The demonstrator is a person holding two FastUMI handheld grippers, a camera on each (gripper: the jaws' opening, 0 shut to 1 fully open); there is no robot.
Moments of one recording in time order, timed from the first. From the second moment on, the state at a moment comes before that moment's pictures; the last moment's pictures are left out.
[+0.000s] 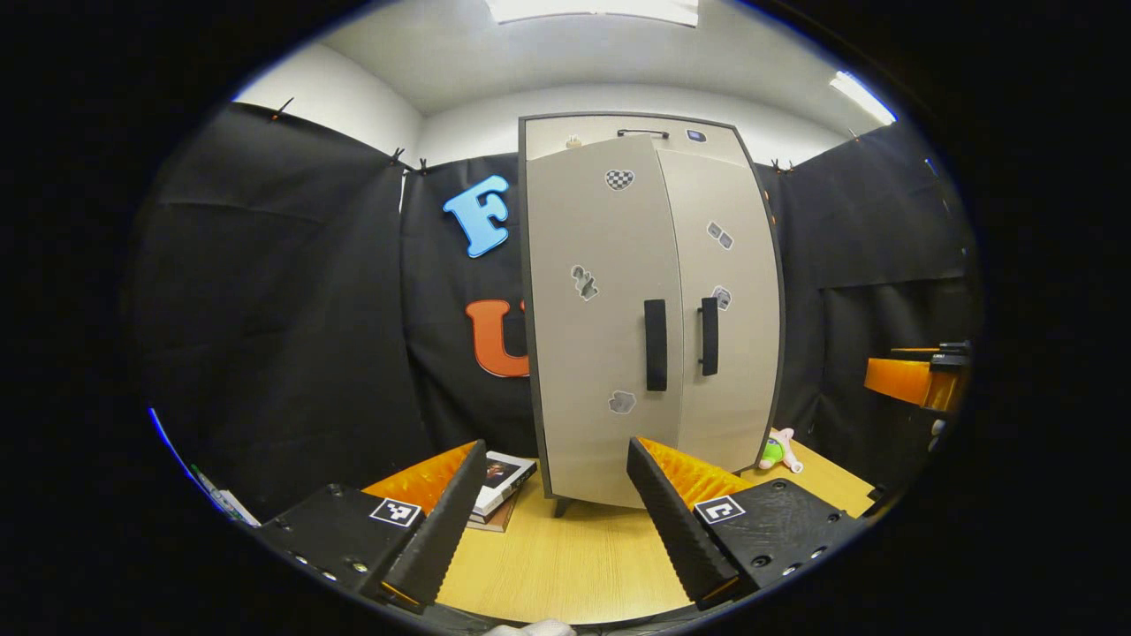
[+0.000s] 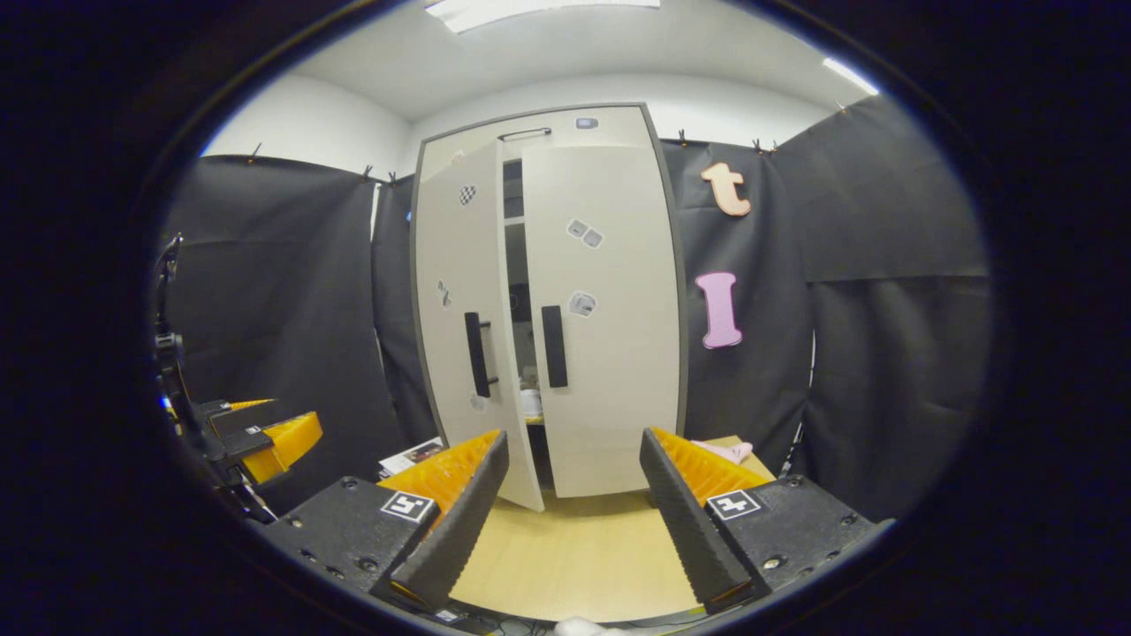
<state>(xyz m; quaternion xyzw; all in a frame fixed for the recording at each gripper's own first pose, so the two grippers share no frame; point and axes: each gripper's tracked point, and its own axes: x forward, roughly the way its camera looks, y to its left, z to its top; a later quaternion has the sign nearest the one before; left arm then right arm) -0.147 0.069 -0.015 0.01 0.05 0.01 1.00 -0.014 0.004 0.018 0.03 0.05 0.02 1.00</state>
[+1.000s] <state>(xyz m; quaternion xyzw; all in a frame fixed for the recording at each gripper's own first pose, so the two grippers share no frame) -0.146 0.060 -0.021 0.00 0.05 0.00 1.00 -0.019 0.004 0.016 0.03 0.05 0.02 1.00</state>
